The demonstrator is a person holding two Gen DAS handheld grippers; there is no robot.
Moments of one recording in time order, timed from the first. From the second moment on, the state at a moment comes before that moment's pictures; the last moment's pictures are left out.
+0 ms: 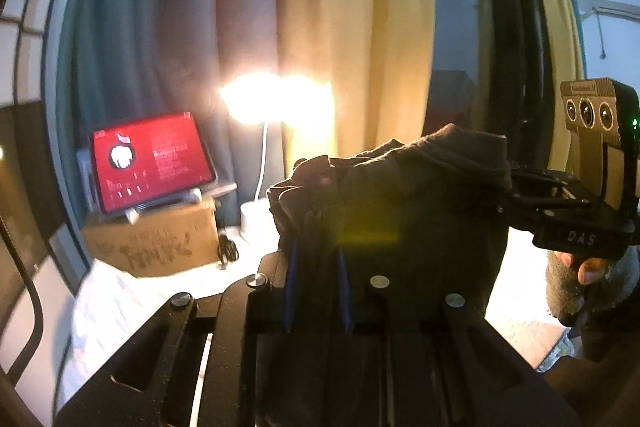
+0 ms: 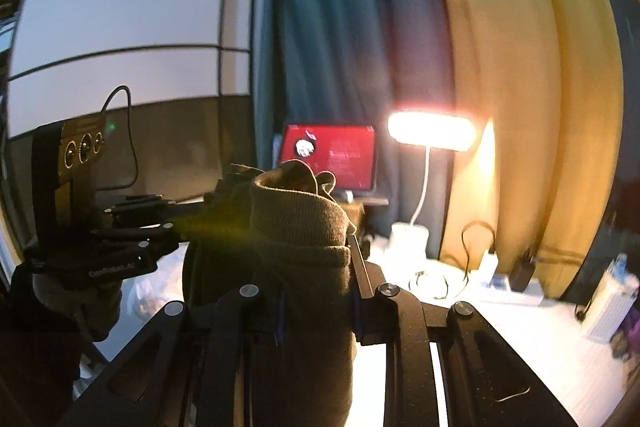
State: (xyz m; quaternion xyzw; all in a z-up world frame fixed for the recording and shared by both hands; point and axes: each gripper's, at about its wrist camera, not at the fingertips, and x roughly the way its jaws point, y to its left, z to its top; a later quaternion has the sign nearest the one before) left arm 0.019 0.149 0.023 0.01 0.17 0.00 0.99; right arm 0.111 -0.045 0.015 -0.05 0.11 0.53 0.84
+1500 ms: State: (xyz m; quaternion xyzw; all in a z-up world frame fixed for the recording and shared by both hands) left arm 0.195 0.275 -0.132 -0.09 0.38 0.14 0.91; right arm 0.347 0.063 -0.173 -0.02 0.39 0.42 0.82
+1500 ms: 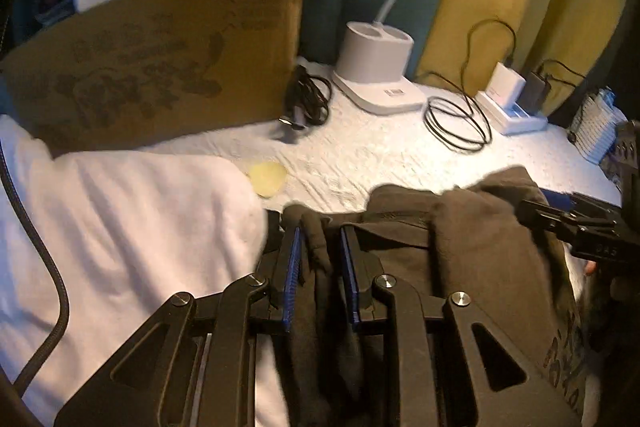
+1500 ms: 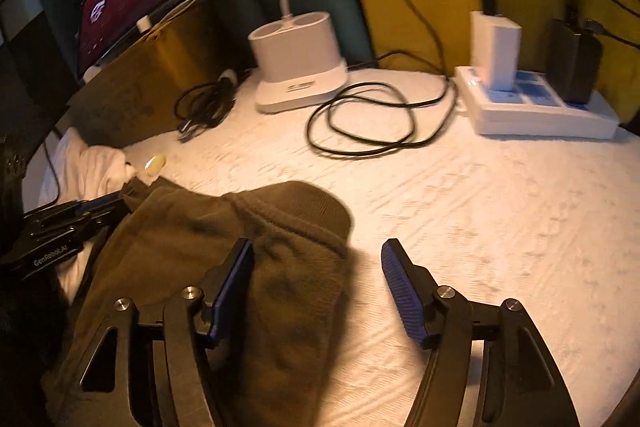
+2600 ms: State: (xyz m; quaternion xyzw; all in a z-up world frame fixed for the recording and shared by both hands) left arm 0.124 0.168 -0.088 -0.05 0.34 0.07 0.94; right arm 0.262 -0.056 -0.134 0.00 0.34 0.37 0.86
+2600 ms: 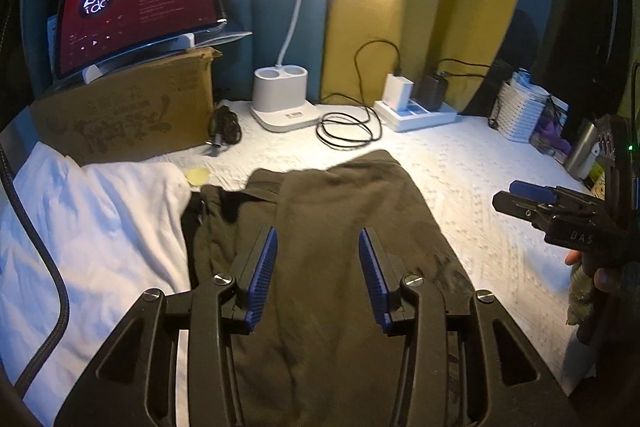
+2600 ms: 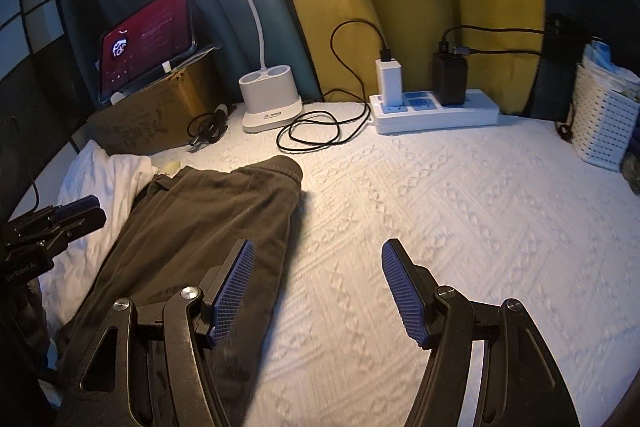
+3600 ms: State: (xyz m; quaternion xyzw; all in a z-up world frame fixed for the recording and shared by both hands) left arm 0.086 0.010 -0.061 -0.02 0.32 -0.02 0.95; right arm 0.164 -0.202 -0.122 -0.02 0.30 0.32 0.90
